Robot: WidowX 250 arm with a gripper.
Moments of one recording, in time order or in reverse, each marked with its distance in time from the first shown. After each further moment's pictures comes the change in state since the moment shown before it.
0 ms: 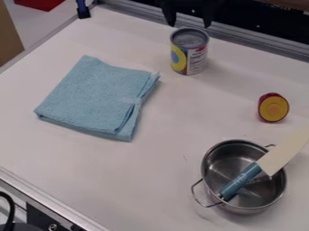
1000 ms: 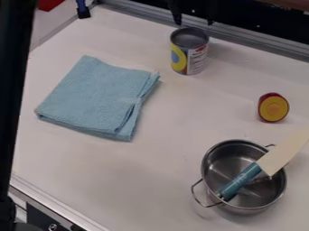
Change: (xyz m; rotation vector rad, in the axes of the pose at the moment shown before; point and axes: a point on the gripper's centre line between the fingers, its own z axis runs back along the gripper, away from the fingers) arm 0.045 -0.001 -0.054 0.068 -0.061 0.090
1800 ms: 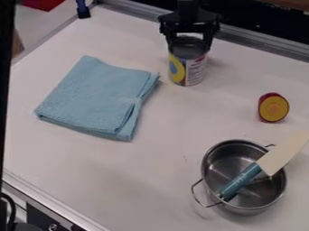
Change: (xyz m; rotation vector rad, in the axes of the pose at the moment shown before) arm -0.064 0.000 -0.003 -0.027 0.153 -0.058
